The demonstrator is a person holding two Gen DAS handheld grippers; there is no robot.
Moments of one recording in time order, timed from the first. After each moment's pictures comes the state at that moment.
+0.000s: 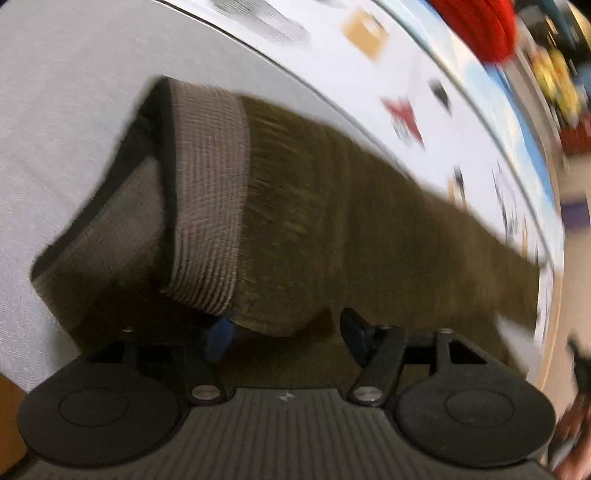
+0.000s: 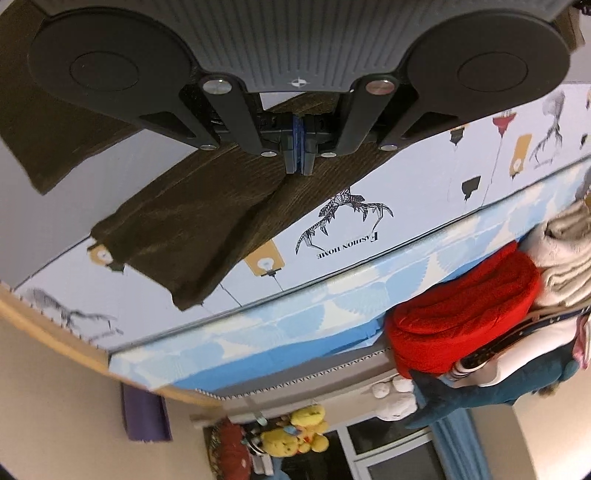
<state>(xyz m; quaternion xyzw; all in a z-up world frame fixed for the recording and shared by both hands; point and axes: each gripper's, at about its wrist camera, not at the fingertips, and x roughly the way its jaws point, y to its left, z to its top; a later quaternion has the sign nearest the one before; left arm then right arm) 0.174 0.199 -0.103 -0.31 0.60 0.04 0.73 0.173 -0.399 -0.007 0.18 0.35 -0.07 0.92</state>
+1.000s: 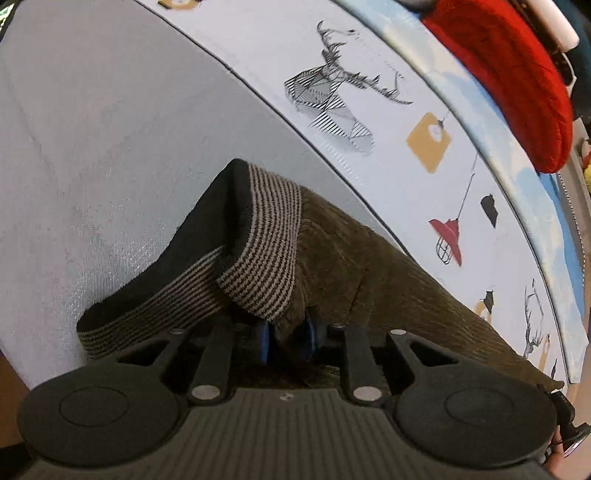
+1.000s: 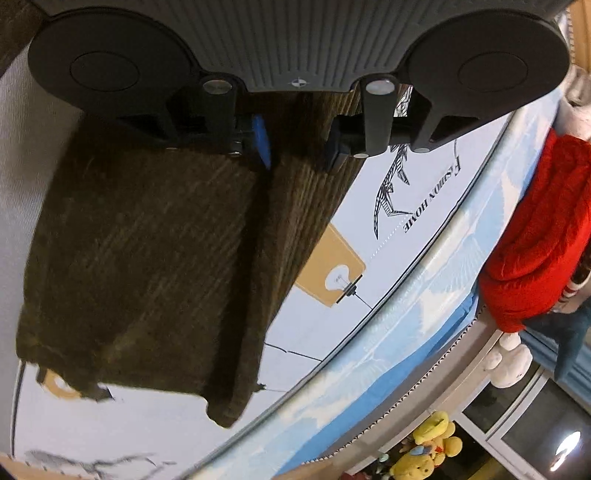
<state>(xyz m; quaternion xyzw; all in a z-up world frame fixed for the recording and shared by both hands) 0.195 0.221 -0.077 -0.33 0.55 0.17 0.75 0.333 -0.468 -0.152 0.37 0.36 -0.15 0.84</state>
